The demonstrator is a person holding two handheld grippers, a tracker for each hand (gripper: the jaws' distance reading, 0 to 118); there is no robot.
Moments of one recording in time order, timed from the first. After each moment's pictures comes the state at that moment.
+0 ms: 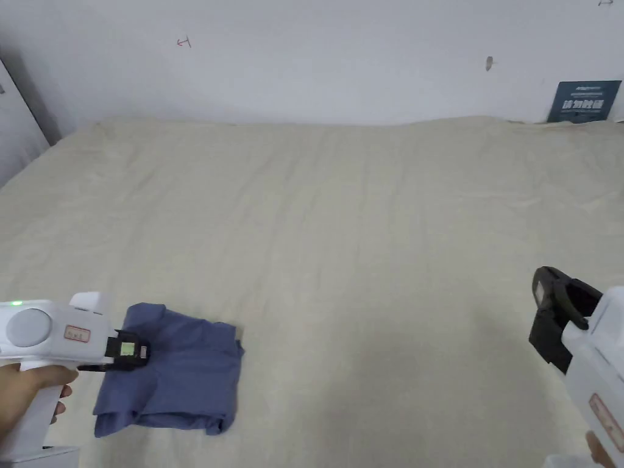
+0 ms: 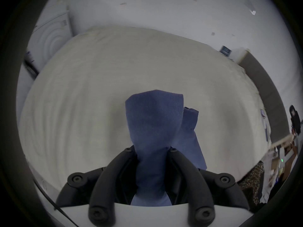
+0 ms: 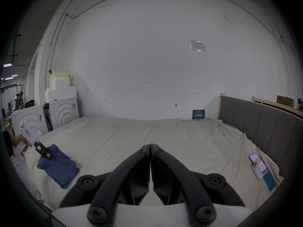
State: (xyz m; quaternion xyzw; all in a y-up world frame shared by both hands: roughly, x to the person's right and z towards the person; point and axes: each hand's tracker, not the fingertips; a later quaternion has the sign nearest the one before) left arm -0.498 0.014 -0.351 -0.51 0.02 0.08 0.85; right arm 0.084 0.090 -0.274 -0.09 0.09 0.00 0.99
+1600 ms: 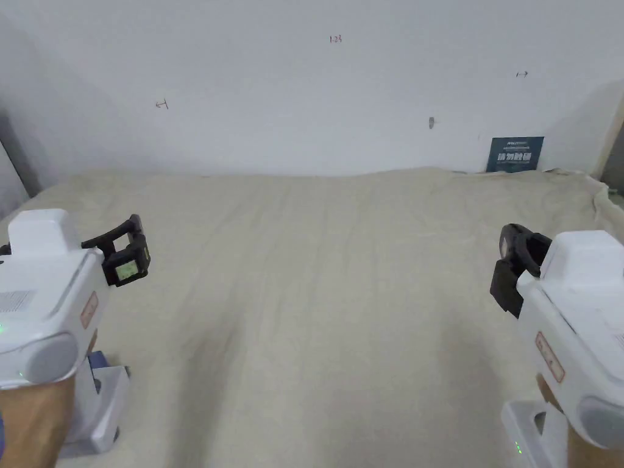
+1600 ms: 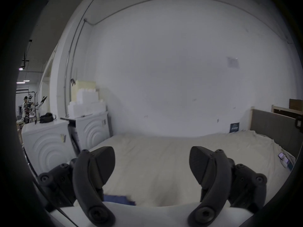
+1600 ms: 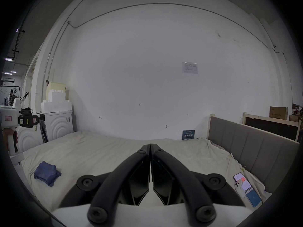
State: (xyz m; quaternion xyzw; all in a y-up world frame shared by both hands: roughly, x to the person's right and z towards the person) left arm -0.295 0.191 -0.245 -0.01 0.13 -0.03 0.99; right arm 0.138 0.169 -0.237 -0.01 0.05 0.01 1.00
